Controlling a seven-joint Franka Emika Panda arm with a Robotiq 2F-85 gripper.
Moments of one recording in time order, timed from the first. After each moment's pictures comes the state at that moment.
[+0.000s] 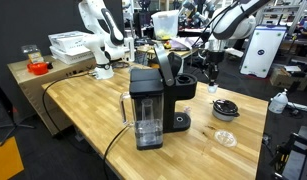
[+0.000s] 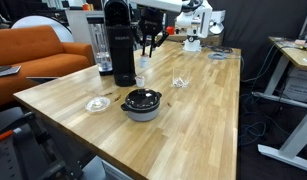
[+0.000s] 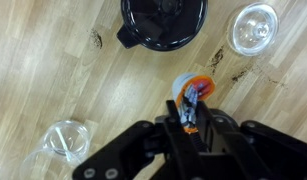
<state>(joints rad) -0.08 0.32 -0.01 -2.00 0.14 2.21 -0.90</state>
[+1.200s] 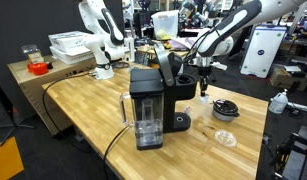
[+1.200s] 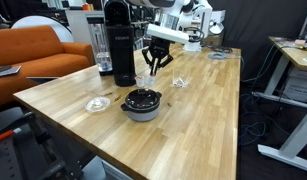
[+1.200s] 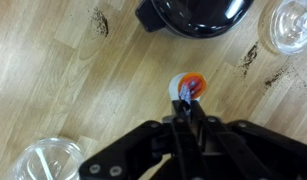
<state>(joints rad) -0.11 0.63 0.03 -1.74 0.10 2.16 -0.91</state>
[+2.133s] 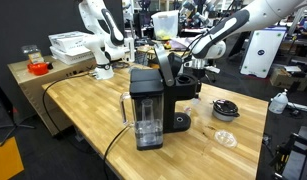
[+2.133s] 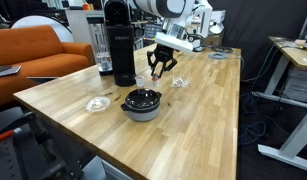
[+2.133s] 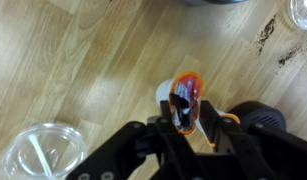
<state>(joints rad) -0.17 0.77 0.10 -1.57 0.15 2.11 -0.95</state>
